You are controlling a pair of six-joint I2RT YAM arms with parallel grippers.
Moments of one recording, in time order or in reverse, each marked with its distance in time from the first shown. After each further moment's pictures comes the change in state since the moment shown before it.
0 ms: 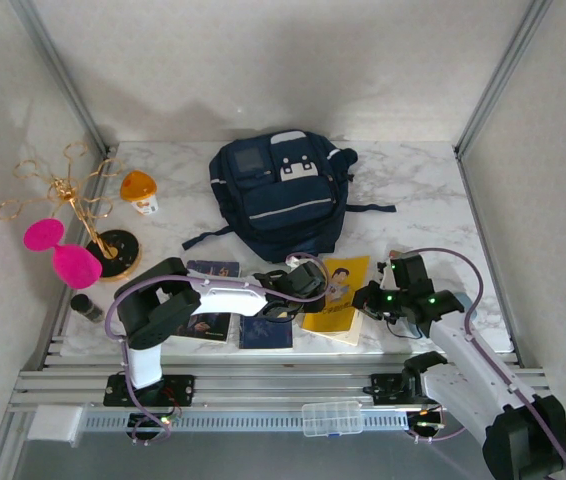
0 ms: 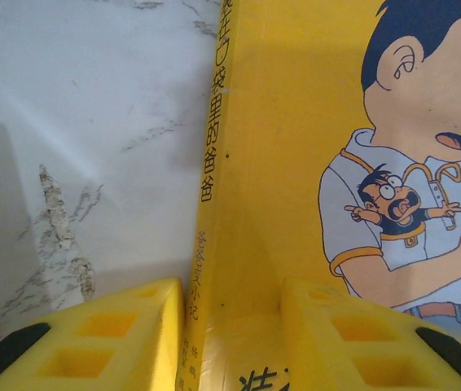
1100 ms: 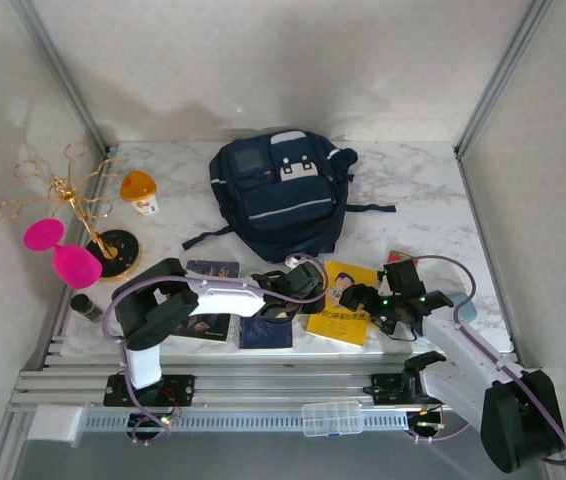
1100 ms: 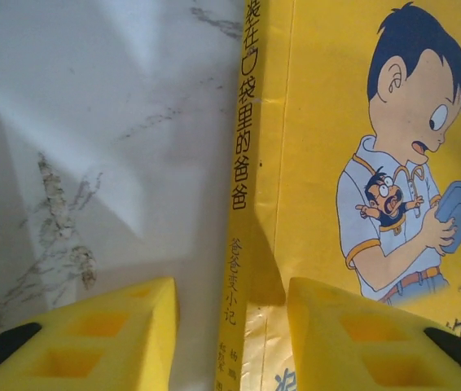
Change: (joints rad) left arm 0.000 -0.013 -0.024 0.016 0.021 0.013; right arm 0.006 0.103 -0.077 0.082 0.055 0.053
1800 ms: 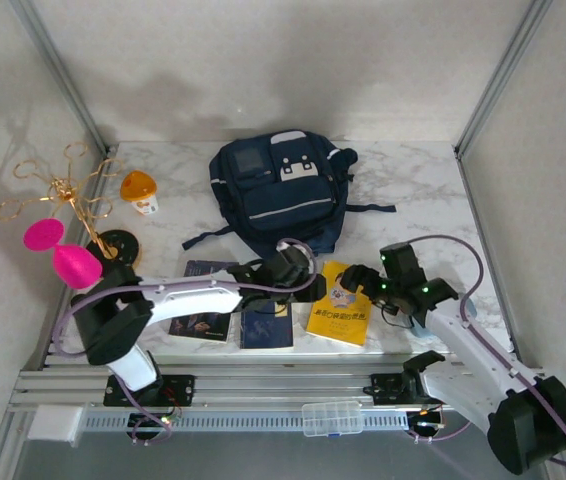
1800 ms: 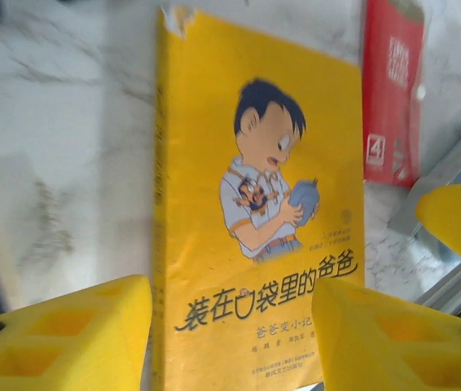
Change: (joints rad) left arm 0.024 -0.185 -0.014 -0.035 0.072 0.024; right arm 0.059 -0.021 0.146 -0.088 0.222 0.022
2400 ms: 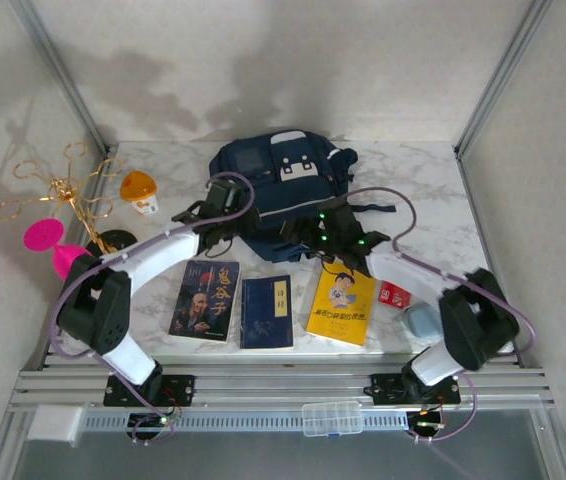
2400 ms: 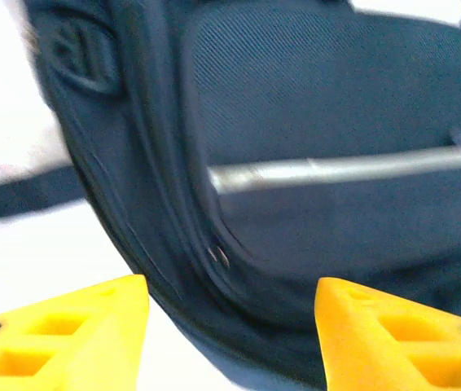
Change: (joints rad) left arm 0.515 -0.059 0.110 -0.175 -0.062 0.206; right arm 0.242 0.560 0.392 0.455 0.050 0.121
